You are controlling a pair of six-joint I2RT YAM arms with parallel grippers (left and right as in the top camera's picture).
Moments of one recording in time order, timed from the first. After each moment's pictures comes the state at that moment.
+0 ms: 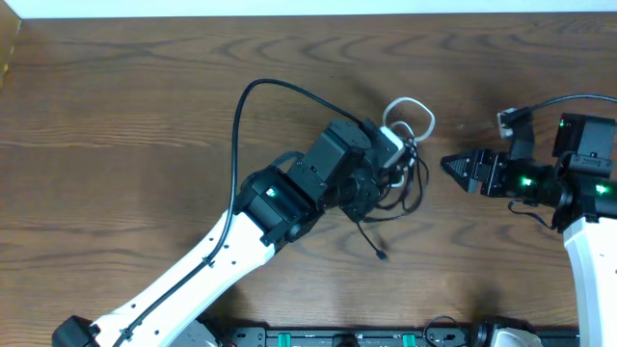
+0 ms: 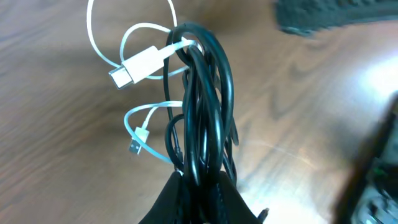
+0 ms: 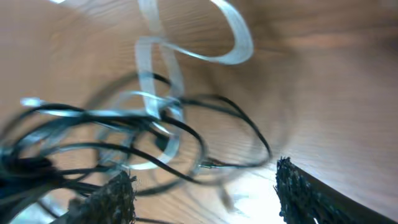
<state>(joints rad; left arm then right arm) -0.80 1.38 1.26 -0.67 0.18 -0.01 -0.17 1.19 1.03 -0.88 -0.75 0.05</state>
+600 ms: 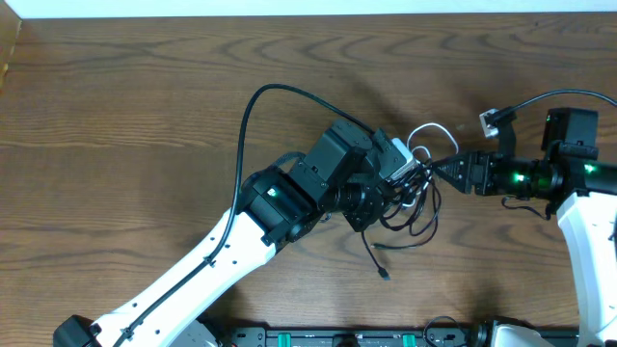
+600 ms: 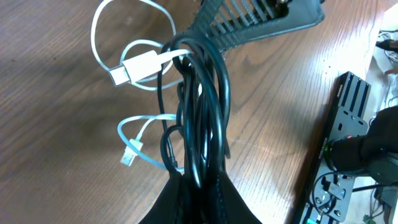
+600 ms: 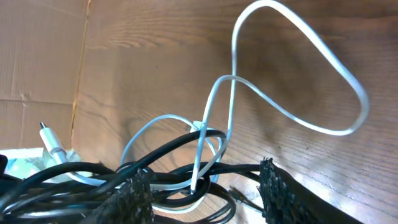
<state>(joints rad) -0.80 1.39 1.26 -0.67 0.34 0.02 -0.16 1.31 1.03 -0.91 -0.88 -0.06</state>
